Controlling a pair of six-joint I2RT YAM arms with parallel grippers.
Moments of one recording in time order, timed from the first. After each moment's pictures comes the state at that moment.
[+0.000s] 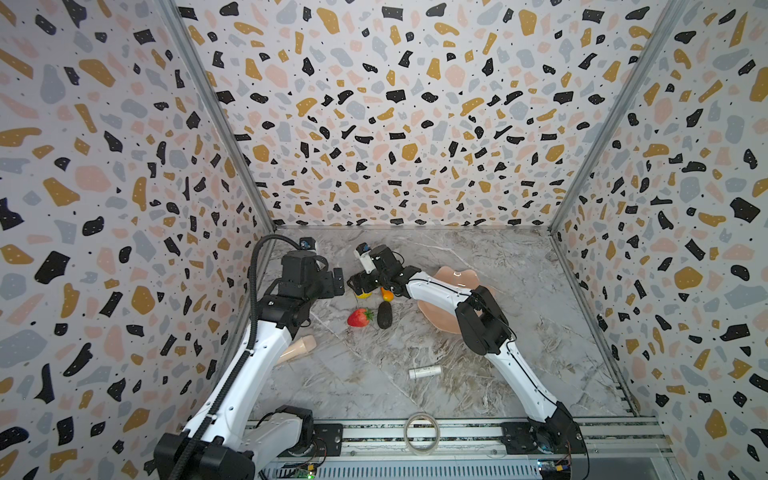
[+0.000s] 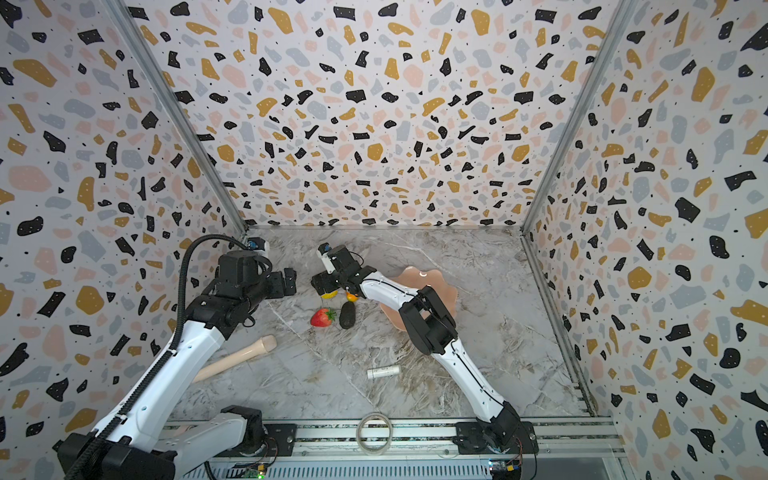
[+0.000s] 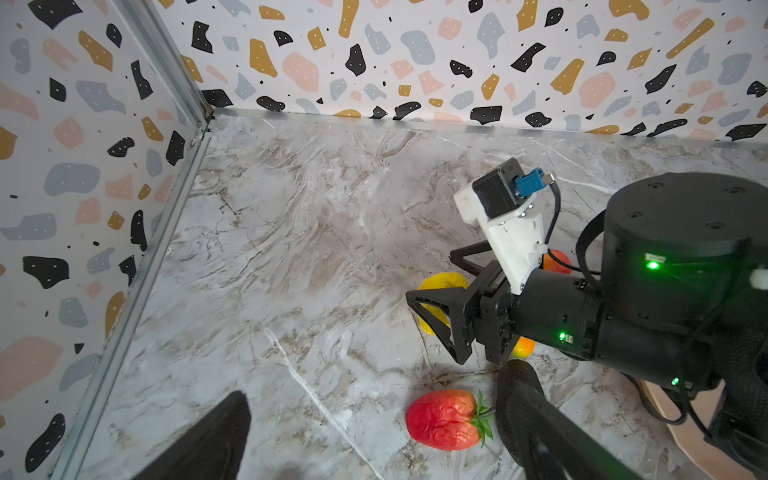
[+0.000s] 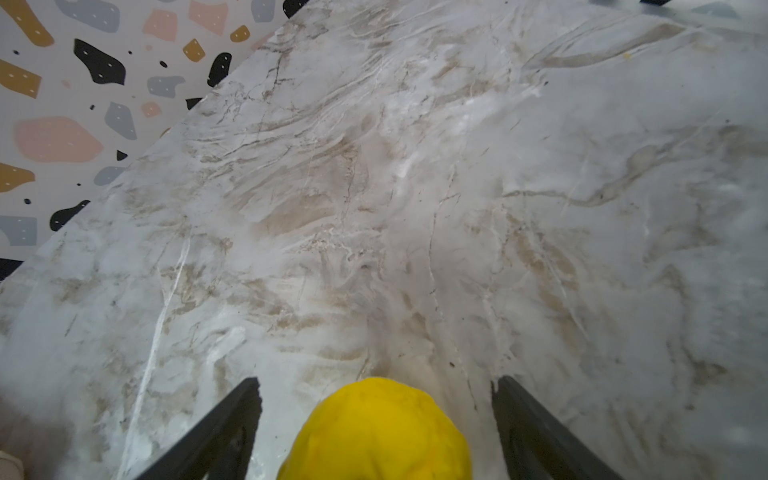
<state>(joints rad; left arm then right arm) -0.19 1.09 1.02 -0.56 -0.13 -0.17 0.82 2.54 2.14 -0.21 -0.18 0.22</state>
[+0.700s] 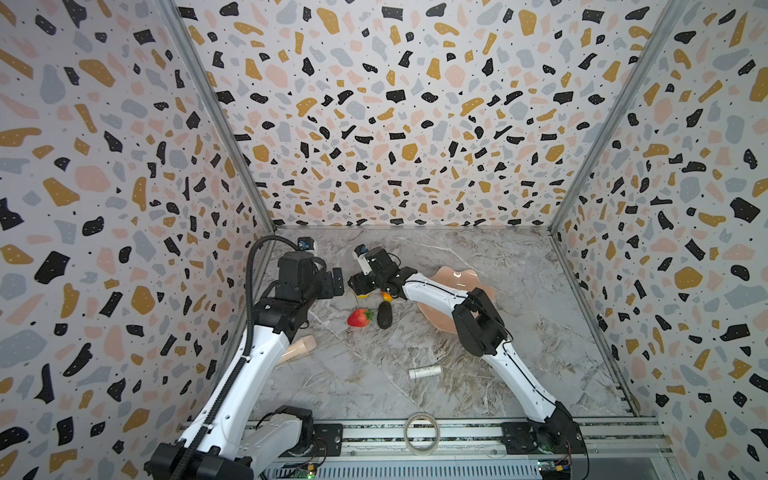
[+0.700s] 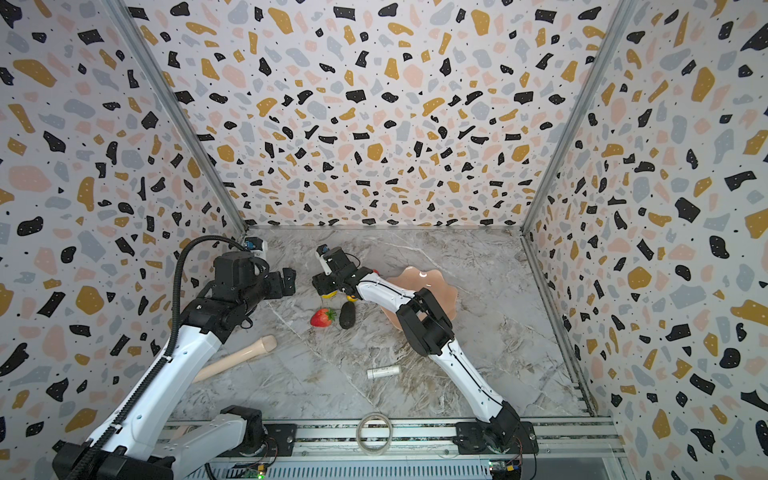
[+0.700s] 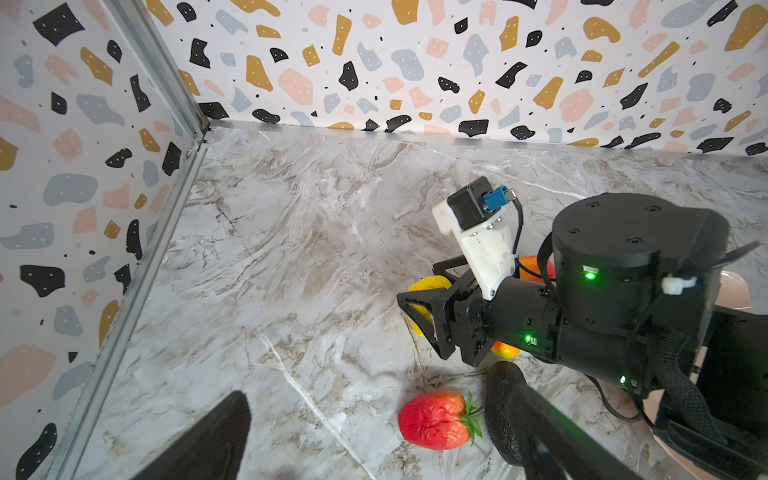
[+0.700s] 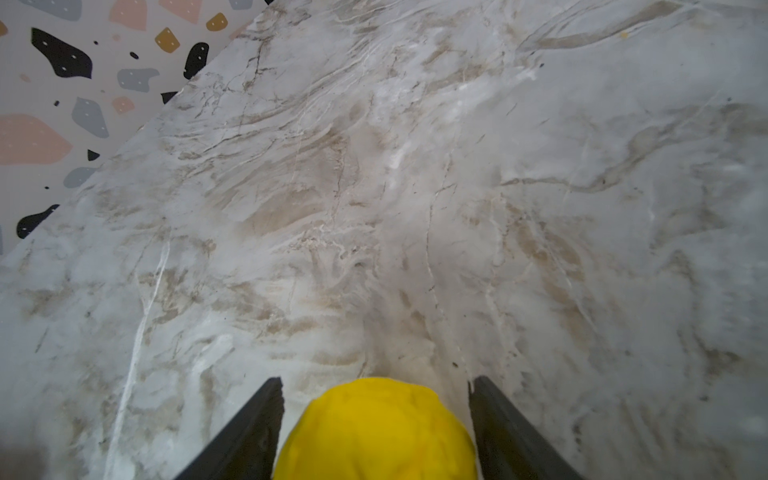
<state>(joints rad) -0.19 1.05 1.02 -0.56 -0.11 -0.17 0.84 2.58 2.20 -0.26 -0.14 0.24</state>
